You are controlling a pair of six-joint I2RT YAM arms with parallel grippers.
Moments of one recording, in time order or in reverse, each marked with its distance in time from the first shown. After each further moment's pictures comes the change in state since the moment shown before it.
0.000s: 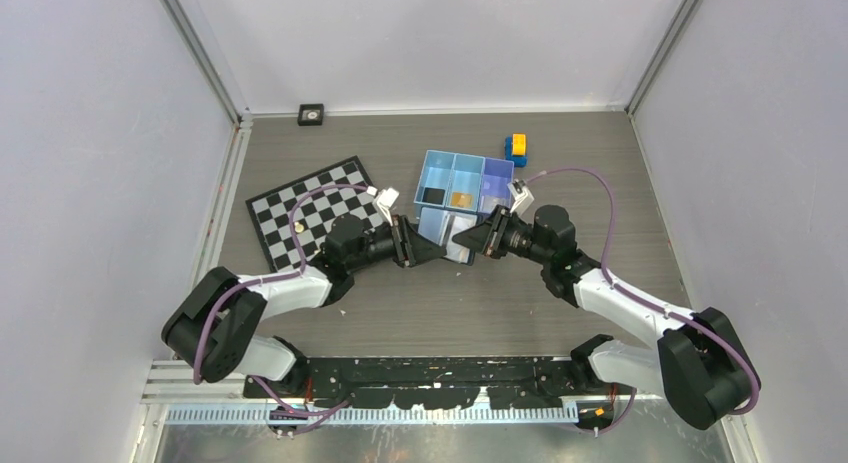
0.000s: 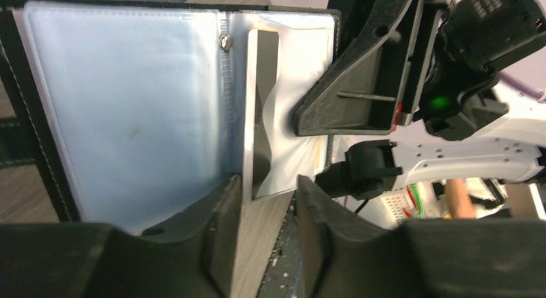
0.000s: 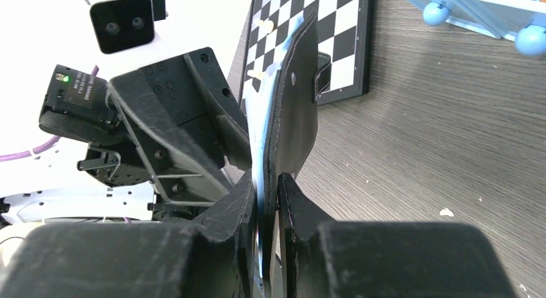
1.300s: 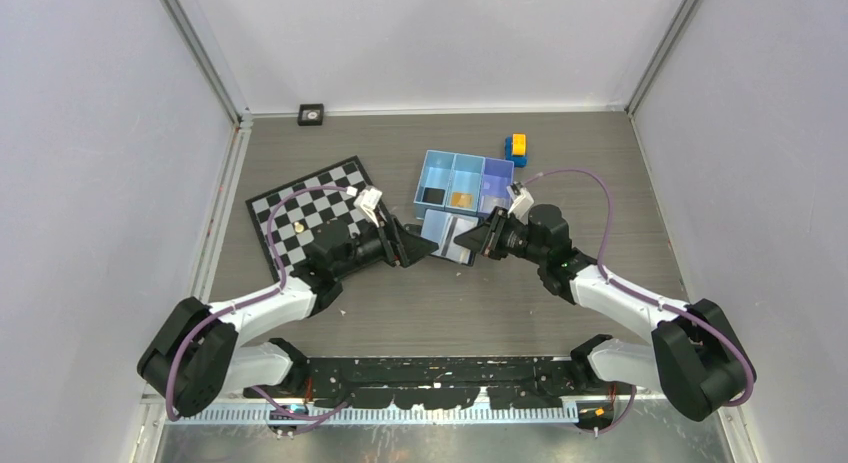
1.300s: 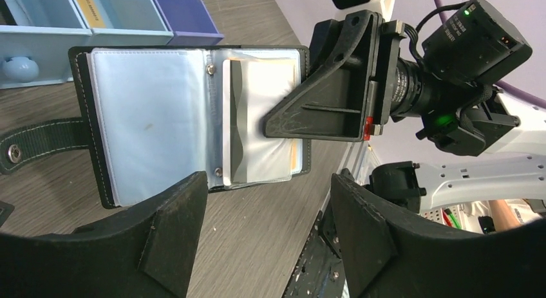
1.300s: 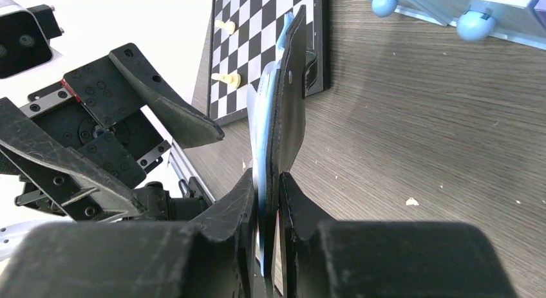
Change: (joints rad) left arm 0.019 -0.191 -0.047 -0.123 -0.135 0.094; right arm 0.002 0.044 0.011 -0.061 0.072 -0.033
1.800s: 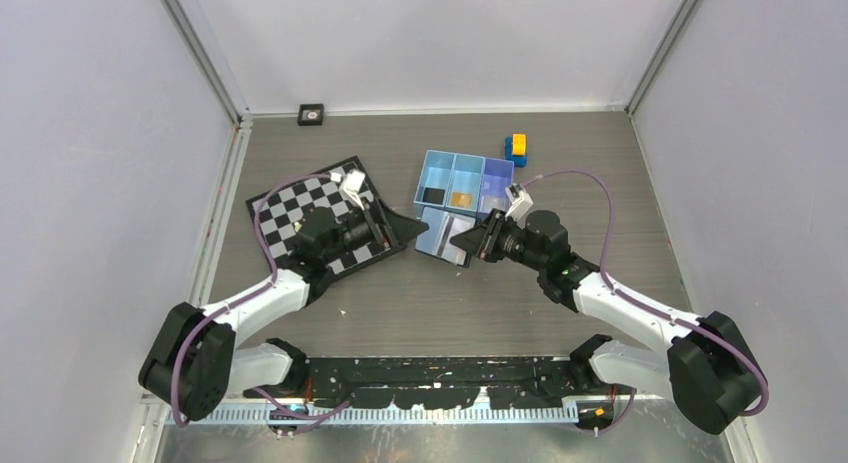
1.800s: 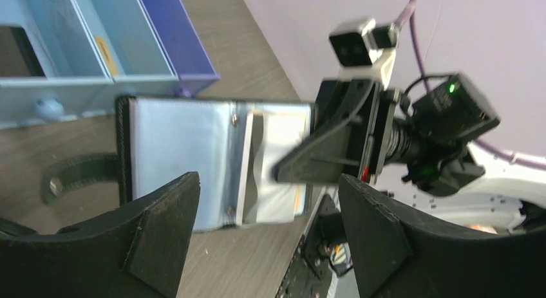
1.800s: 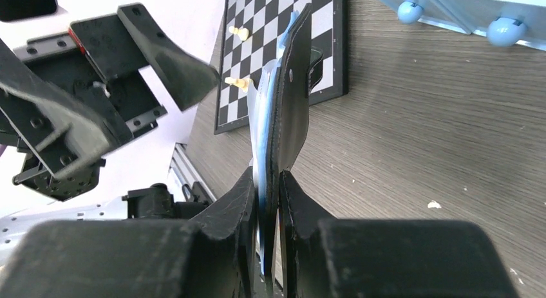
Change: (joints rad) left arm 0.143 -0.003 0.079 -0.005 0.092 -0.101; right arm 0.089 -0.073 0.001 -0.014 0.108 0.023
